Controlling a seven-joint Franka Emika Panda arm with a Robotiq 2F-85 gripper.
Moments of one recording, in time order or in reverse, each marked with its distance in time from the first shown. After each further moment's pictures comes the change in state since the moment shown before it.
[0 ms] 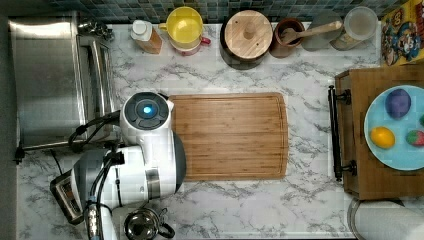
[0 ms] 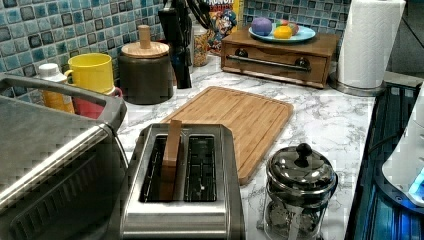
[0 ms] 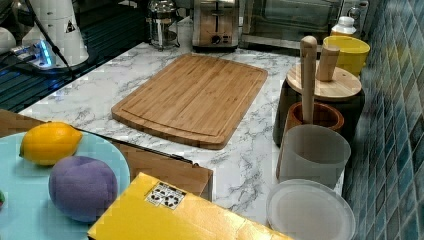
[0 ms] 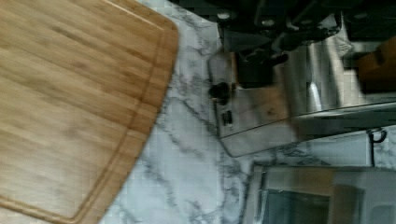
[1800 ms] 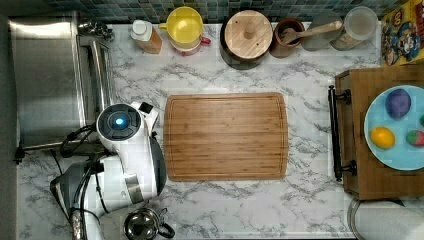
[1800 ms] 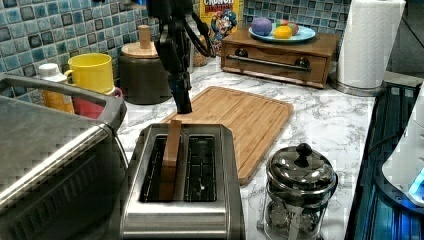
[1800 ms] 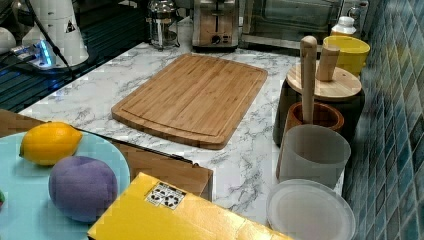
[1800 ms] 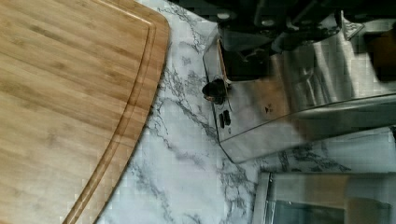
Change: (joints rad) arm 0.041 0.045 0.046 -0.035 -0.065 0.083 0.119
